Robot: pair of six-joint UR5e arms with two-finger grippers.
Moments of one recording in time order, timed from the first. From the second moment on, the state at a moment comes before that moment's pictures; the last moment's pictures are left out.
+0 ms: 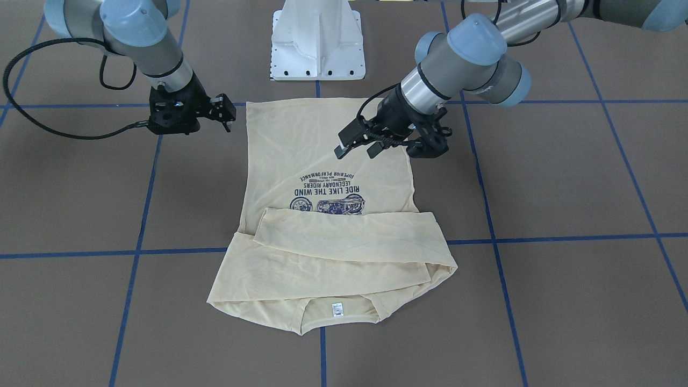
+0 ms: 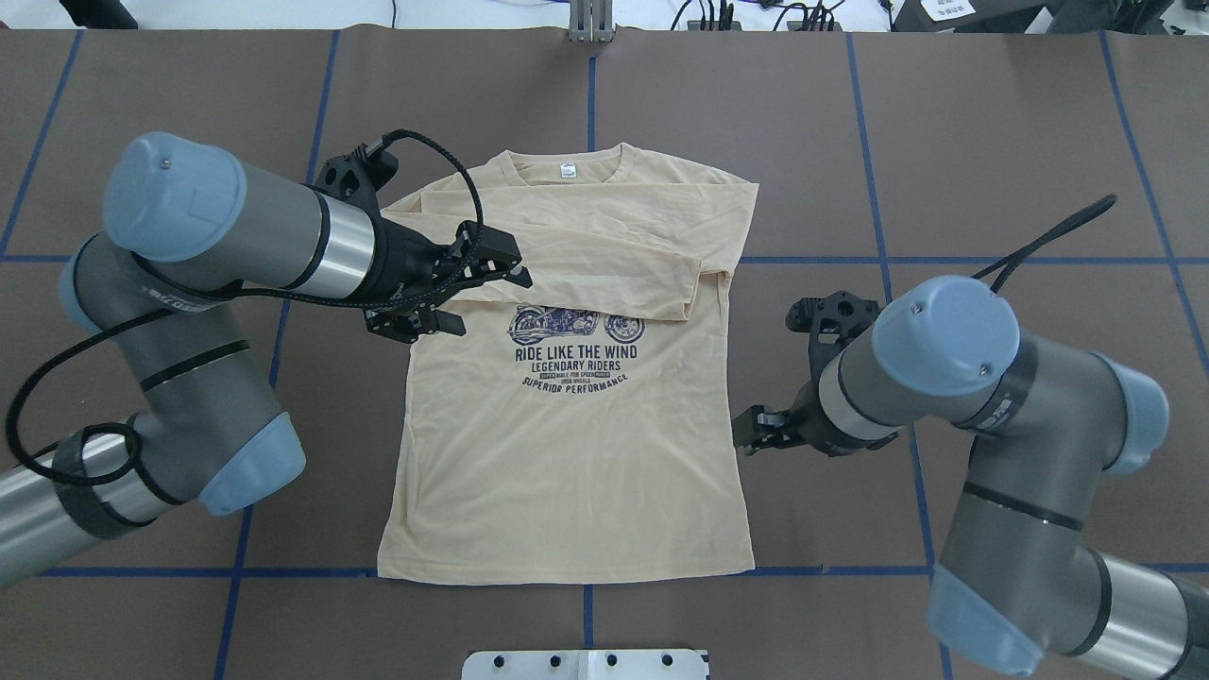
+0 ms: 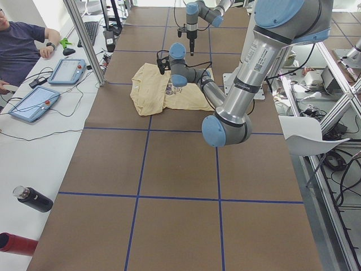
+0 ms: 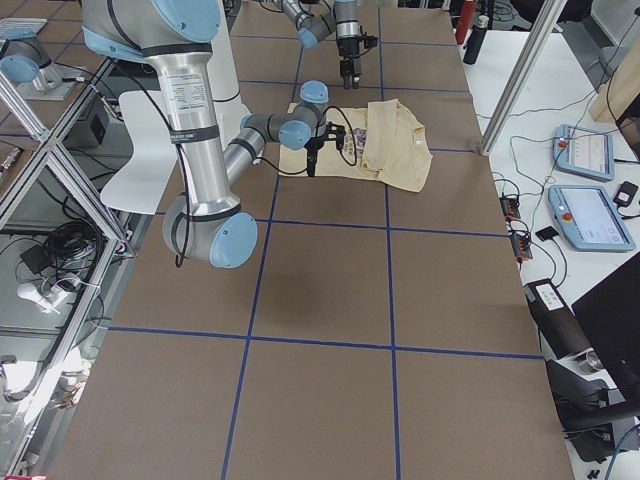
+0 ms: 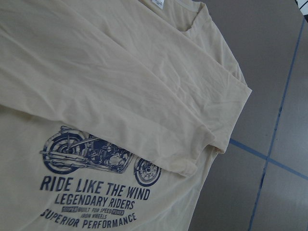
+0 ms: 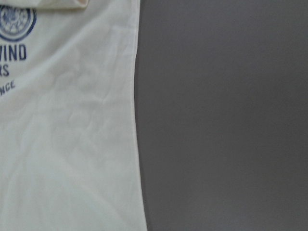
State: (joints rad) left arm -0.66 -2.03 -1.84 -2.18 -2.06 -1.74; right arm 0.45 -1.31 2.02 -1.48 1.94 1.28
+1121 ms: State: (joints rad) left arm -0.66 -1.85 -1.96 -2.11 -2.06 -1.61; right arm 0.27 -1.28 1.95 -1.44 1.89 1.36
